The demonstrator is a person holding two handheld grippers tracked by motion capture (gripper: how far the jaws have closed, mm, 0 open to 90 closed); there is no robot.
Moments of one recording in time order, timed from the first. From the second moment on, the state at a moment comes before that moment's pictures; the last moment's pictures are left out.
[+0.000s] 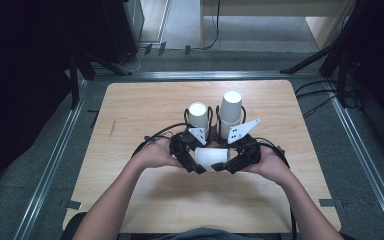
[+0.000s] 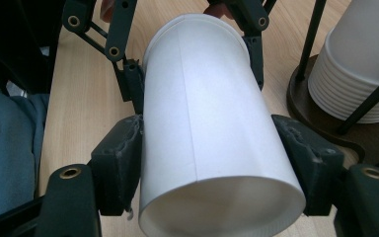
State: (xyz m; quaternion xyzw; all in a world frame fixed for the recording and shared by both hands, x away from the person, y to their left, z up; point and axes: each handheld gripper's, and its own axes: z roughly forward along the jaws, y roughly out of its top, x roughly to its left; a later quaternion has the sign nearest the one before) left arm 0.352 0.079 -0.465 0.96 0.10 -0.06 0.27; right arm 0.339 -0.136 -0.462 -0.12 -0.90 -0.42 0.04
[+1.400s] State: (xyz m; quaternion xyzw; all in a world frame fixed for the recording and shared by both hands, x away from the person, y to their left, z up) left arm 0.352 0.098 -0.452 0.90 0.17 -0.05 0.39; right arm 0.341 -0.156 -0.444 -0.14 -0.87 -0.47 0.02
